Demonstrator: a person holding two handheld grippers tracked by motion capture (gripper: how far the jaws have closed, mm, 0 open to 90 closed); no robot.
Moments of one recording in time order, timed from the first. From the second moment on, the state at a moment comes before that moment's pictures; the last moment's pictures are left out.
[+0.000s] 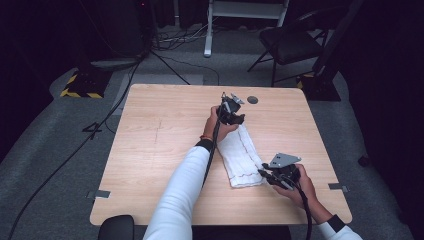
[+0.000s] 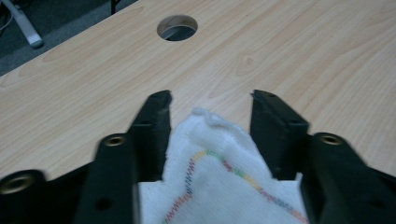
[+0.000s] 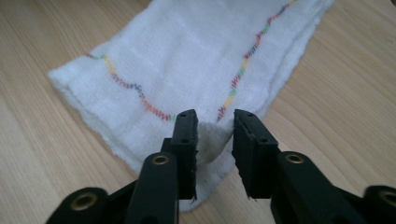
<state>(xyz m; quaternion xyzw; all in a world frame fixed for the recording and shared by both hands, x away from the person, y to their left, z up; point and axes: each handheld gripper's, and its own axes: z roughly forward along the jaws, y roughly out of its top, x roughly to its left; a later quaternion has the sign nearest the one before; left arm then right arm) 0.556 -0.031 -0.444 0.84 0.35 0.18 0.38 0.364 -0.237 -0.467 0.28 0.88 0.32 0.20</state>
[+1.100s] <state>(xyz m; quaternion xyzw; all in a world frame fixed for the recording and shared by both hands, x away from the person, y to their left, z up) 0.397 0.004 -0.490 0.92 0.20 0.09 0.33 0.387 -0.263 -0.476 0.29 0.88 0.34 0.17</state>
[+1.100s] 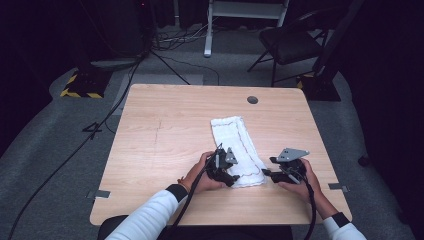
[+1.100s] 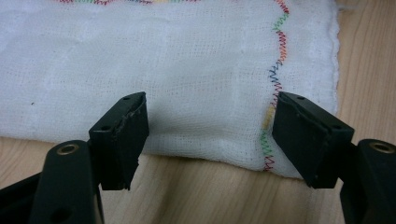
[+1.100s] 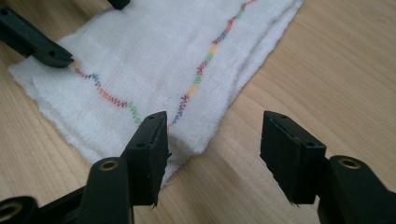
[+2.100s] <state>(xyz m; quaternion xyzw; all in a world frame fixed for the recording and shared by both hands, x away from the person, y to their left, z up) 0.367 0.066 -0.469 0.90 0.21 0.10 0.36 0.364 -0.247 -0.453 0.27 0.87 0.38 0.16</state>
